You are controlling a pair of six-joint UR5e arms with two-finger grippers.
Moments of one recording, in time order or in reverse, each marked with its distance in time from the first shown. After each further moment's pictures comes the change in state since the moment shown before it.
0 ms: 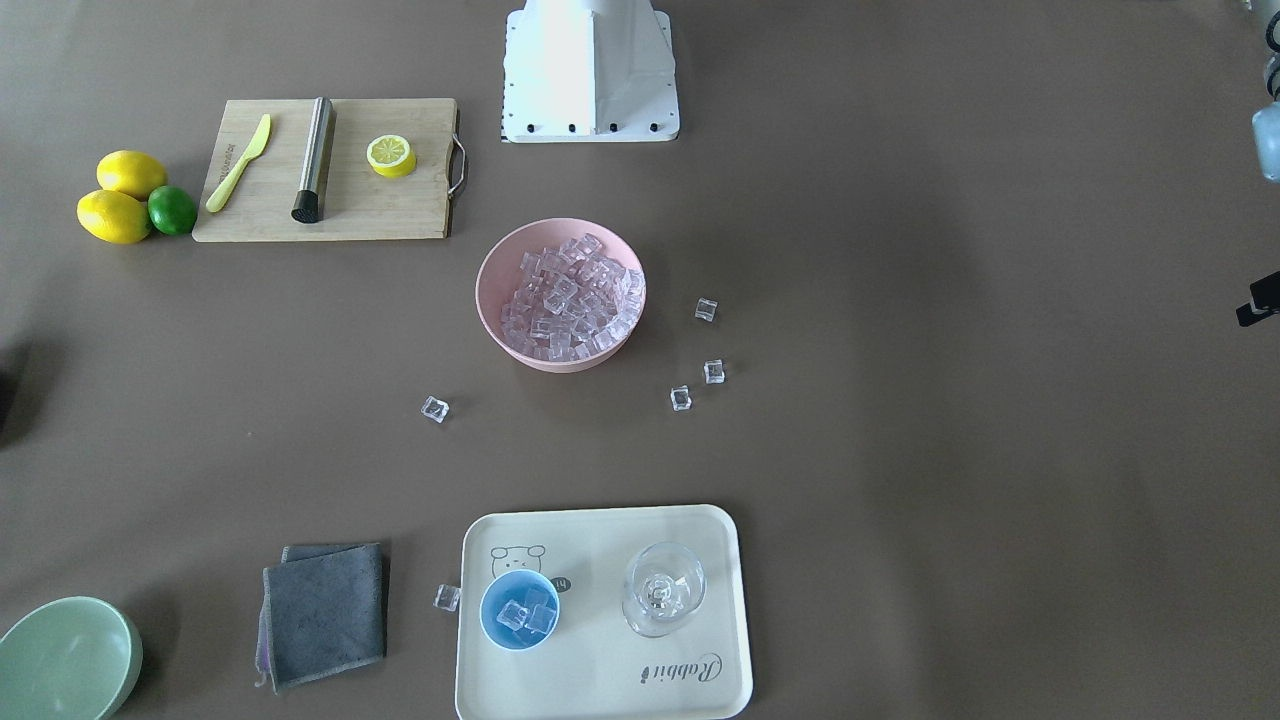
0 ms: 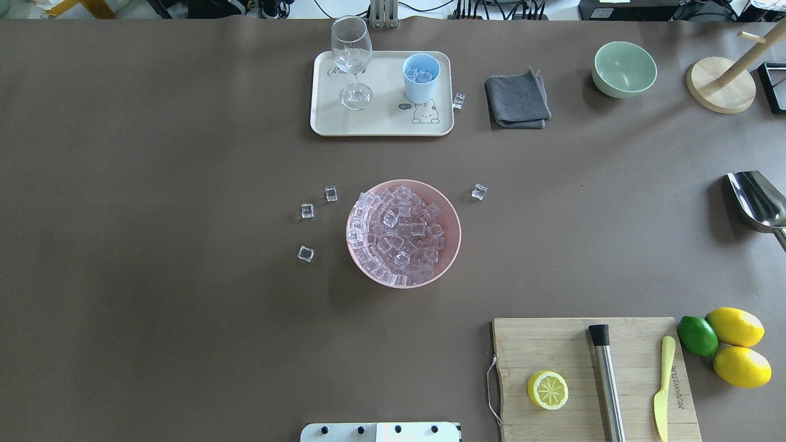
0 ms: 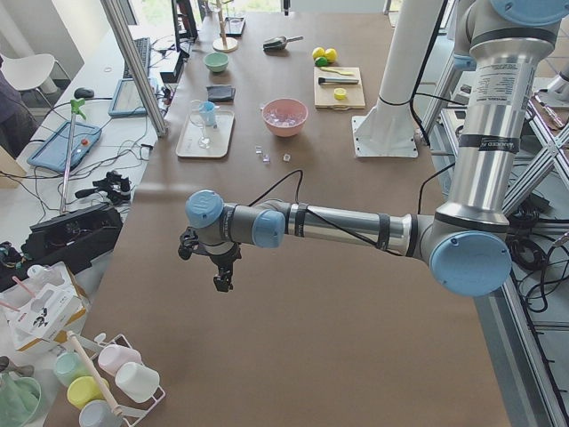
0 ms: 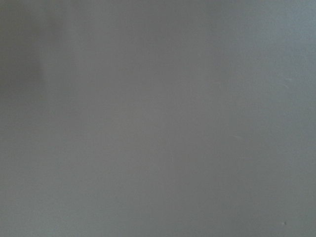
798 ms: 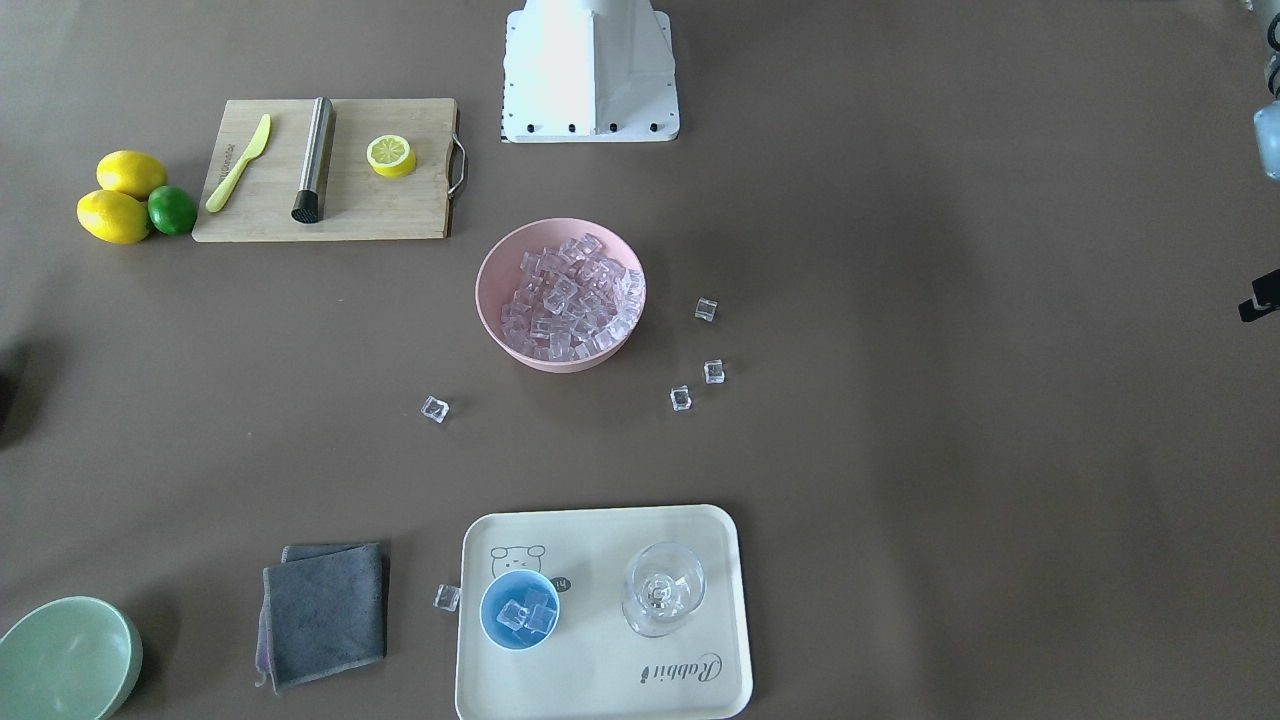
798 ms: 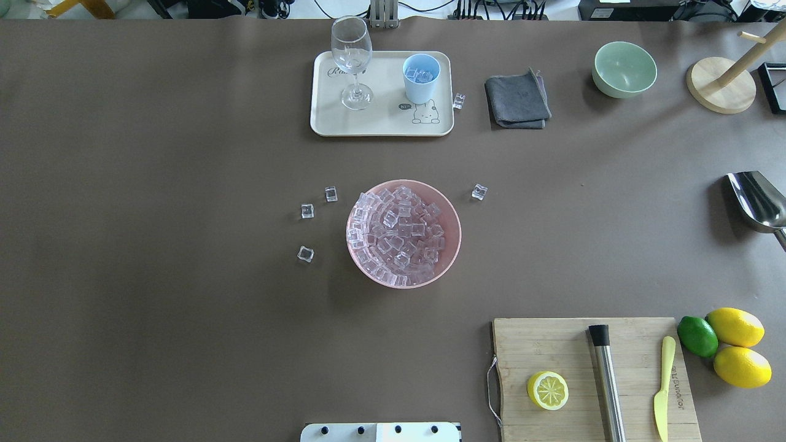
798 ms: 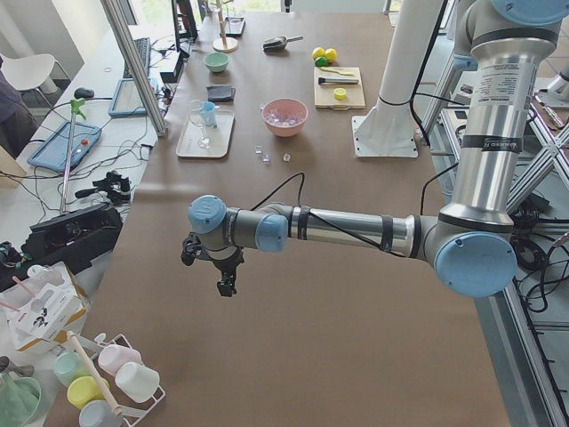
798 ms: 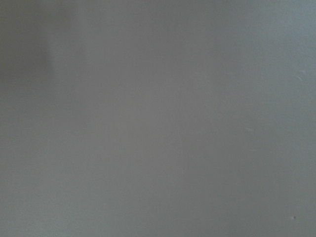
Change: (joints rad) left arm -0.004 0.016 0.002 0.003 0.003 -0.001; right arm 0.028 -0.017 0.012 -0.001 -0.002 -0.006
